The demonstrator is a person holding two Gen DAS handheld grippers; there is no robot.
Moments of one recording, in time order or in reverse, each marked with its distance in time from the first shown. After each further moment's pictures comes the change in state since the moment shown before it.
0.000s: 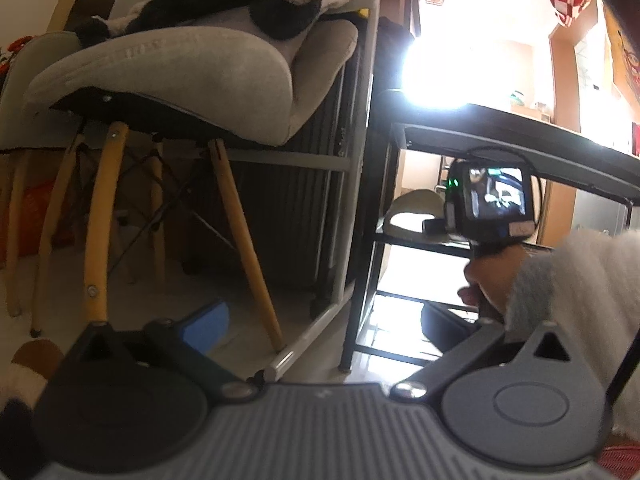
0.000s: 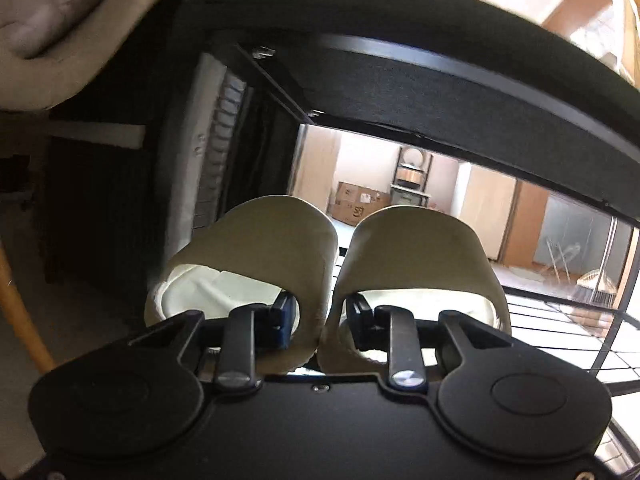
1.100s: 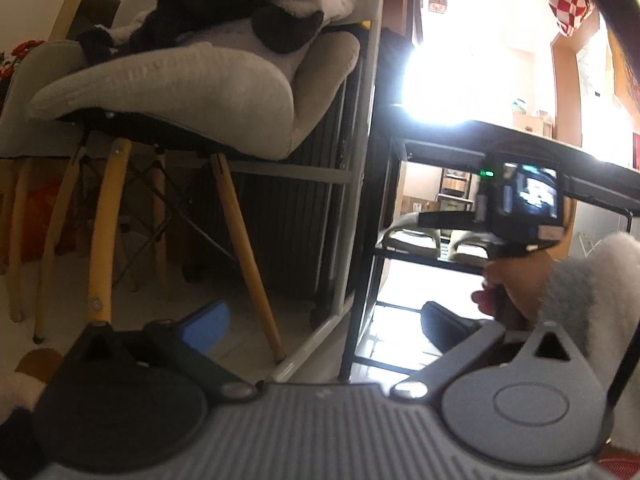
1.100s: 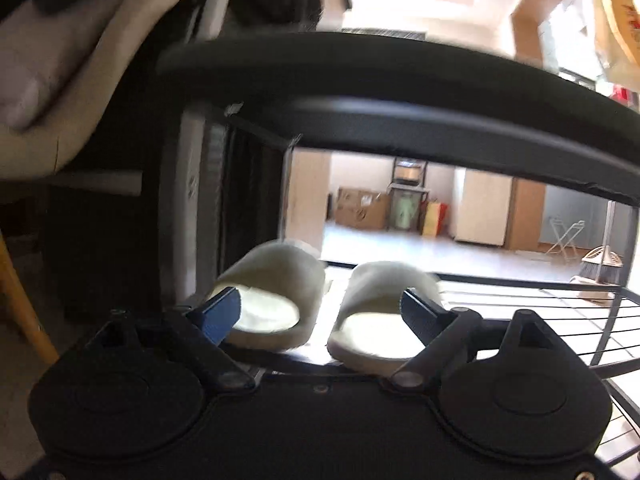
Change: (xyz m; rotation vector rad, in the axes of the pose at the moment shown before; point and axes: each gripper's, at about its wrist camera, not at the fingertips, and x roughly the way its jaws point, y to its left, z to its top) left arm -0.010 -0.001 0.020 -0.028 -0.020 0.004; right arm -0.043 -0.030 0.016 0.078 -0.048 -0.032
